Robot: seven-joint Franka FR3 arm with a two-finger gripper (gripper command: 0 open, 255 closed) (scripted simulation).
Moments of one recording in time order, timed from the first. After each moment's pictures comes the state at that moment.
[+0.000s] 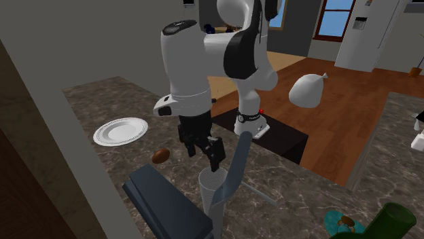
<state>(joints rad) 0.15 0.12 0.33 -1.95 0.09 2.05 0.31</state>
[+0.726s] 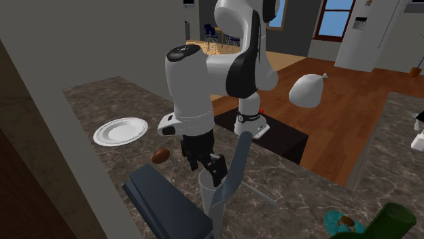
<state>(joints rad) 0.16 0.19 0.33 -1.98 0.07 2.14 0.33</state>
